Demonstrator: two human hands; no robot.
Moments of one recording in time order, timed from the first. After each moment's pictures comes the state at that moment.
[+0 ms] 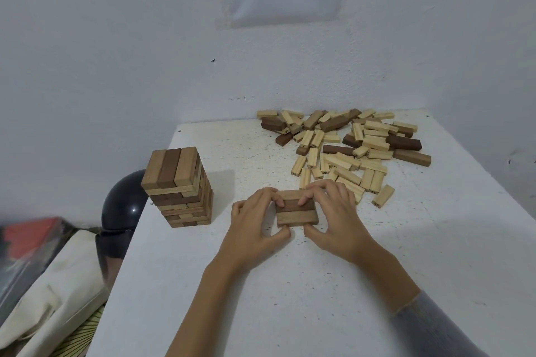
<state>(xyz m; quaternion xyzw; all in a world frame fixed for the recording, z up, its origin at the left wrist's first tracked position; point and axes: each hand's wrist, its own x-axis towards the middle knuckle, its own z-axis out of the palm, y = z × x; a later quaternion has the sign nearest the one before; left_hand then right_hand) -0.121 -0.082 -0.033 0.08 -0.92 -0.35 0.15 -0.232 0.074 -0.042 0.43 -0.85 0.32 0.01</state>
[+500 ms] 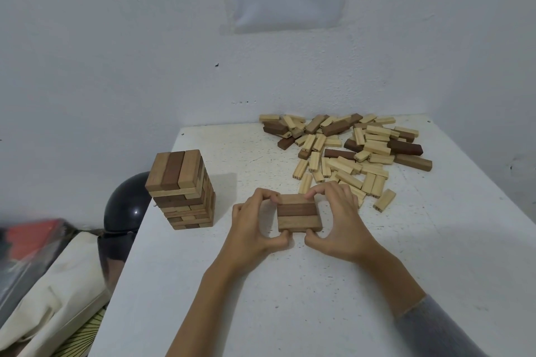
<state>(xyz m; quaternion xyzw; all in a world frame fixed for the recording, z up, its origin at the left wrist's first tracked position) -0.114 -0.081 -0.028 0.12 -0.87 -0.45 0.15 -0.230 0.077 -0.033 0.41 -0.82 0.40 -0.02</state>
